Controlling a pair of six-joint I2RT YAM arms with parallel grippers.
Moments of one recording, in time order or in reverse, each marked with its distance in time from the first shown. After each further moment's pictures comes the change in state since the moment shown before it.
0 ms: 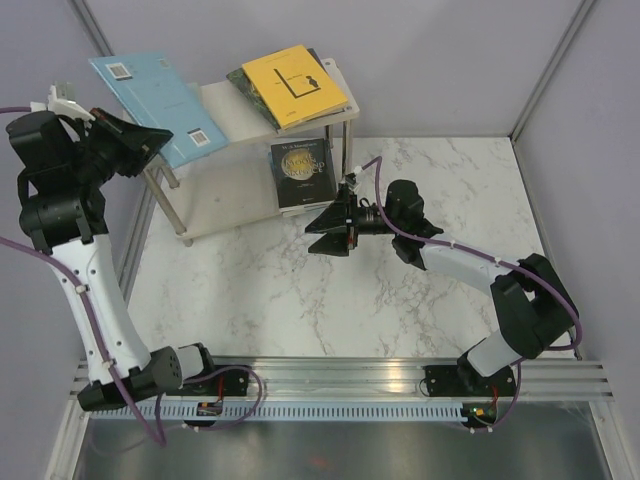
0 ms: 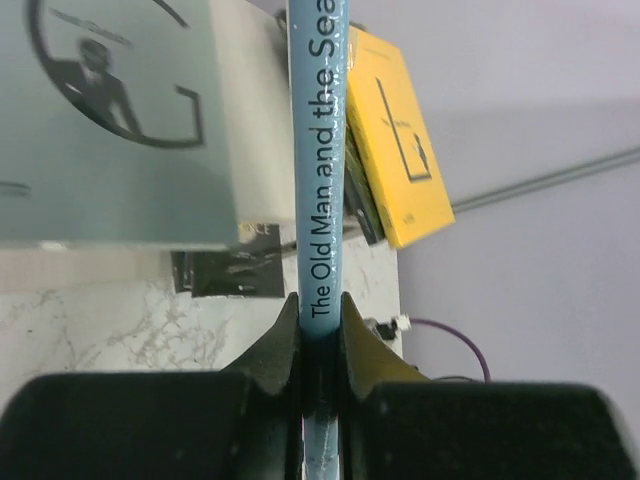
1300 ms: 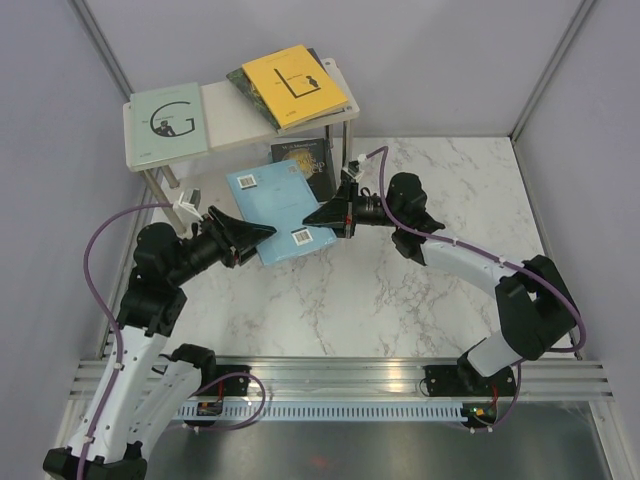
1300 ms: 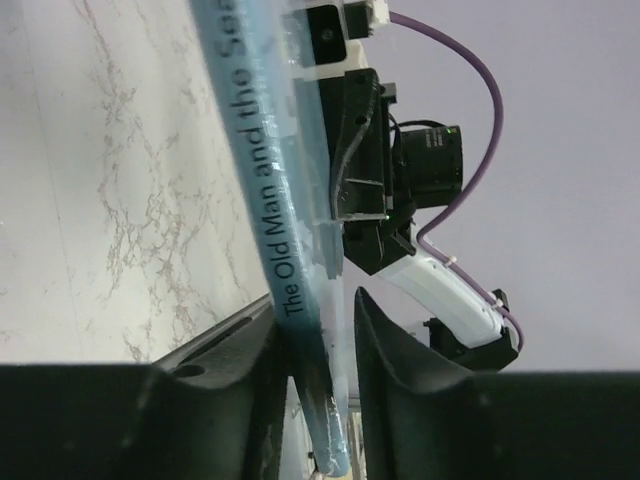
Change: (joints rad) left arm -0.515 -0.548 -1.052 0.622 0.016 -0.507; right arm 0.004 -0.008 0.060 0.011 0.084 0.039
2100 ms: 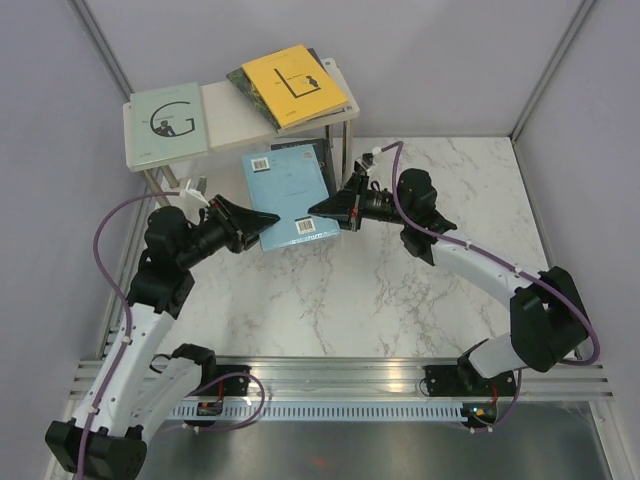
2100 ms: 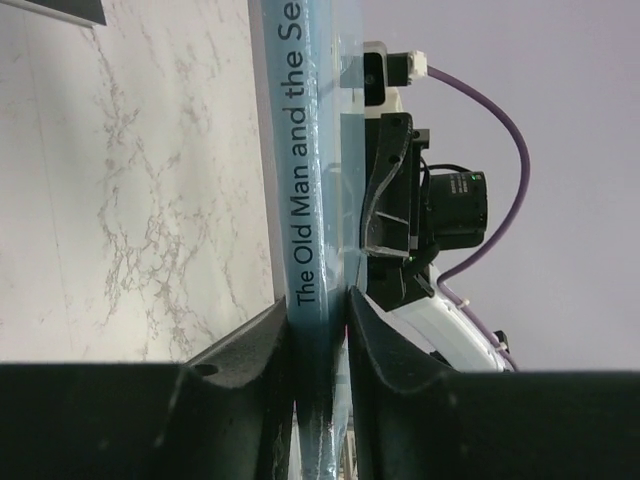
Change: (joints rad) left arm 0.000 0.146 0.018 0.098 -0.020 -0.009; right arm -0.024 -0.078 0.010 -0.117 0.108 -0.061
